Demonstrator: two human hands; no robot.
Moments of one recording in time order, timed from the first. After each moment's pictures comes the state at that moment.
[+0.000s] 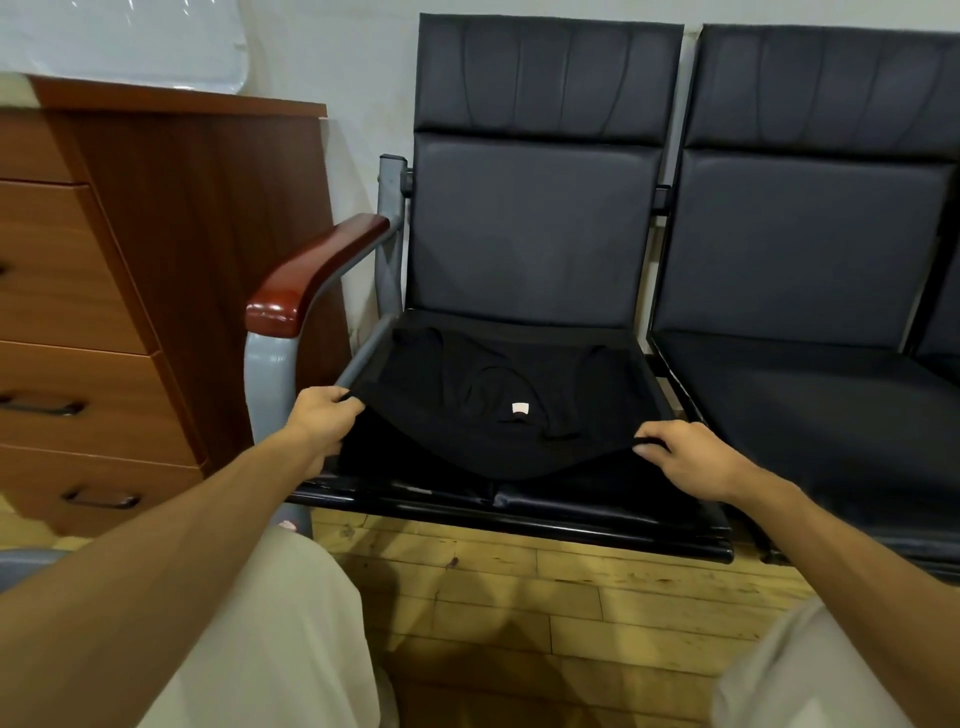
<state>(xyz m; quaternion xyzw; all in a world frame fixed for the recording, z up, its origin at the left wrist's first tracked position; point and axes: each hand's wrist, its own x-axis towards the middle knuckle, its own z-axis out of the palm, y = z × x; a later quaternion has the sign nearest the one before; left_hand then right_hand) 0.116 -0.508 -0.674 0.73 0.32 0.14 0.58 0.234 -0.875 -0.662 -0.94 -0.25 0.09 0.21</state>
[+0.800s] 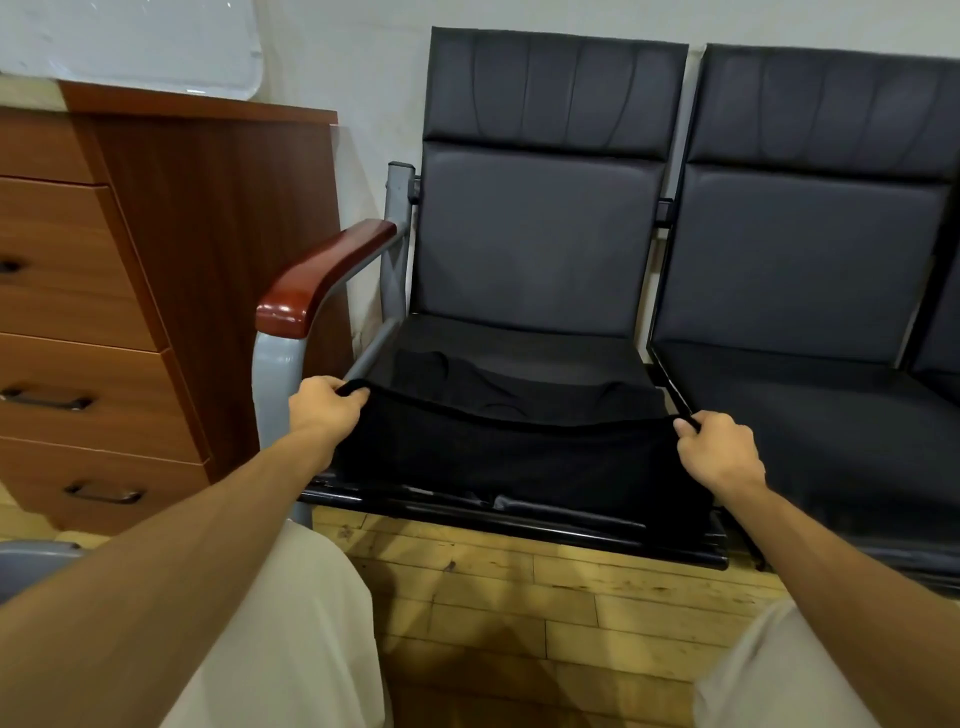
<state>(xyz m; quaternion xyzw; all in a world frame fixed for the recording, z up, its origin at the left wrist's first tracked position) 0.117 -0.505 -0.668 0.77 0.35 0.22 0.48 0.239 -0.876 -0.664 -0.95 0.02 -0.06 0.30</state>
